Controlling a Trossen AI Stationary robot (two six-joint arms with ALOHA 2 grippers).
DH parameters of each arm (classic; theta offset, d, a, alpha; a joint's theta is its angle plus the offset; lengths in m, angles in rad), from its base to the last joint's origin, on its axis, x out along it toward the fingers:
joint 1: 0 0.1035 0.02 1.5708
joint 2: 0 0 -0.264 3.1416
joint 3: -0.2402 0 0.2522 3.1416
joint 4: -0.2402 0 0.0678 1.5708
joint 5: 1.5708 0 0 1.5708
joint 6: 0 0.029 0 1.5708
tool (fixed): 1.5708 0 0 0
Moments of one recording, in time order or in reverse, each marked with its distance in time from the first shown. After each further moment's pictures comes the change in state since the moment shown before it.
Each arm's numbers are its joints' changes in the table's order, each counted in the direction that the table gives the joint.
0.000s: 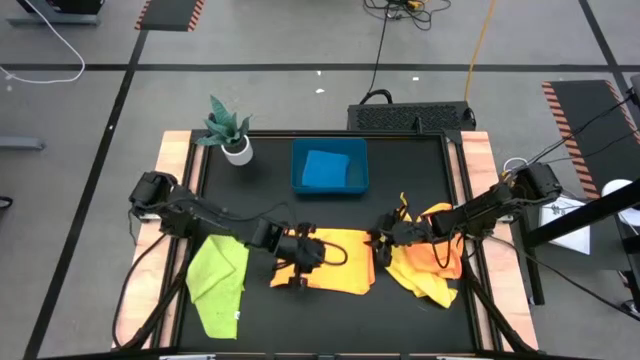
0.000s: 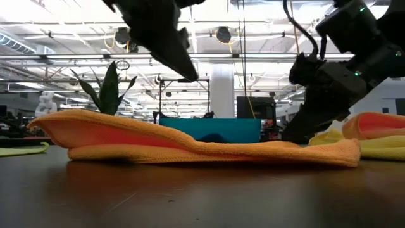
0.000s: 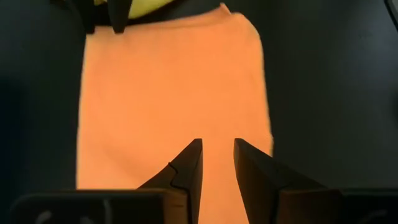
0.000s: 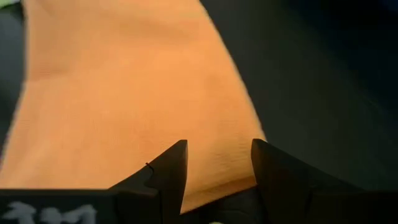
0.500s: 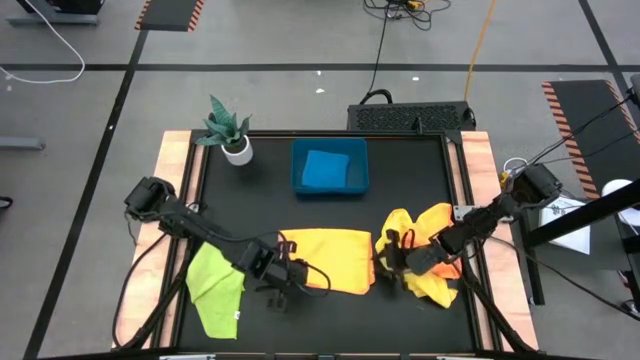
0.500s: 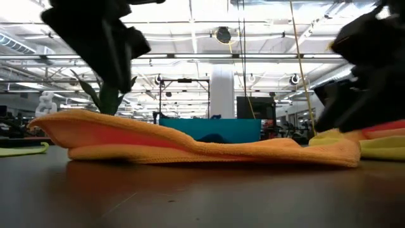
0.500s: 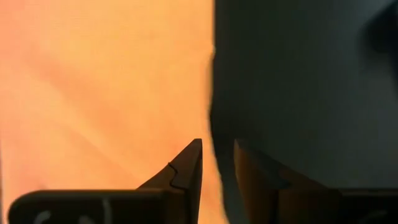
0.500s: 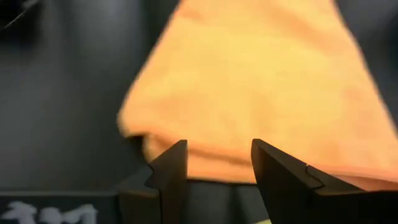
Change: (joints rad) left arm -0.167 0.001 0.000 -0.213 -0.026 -0.218; right arm 0.307 -0.014 0.000 0.064 0.092 -0.267
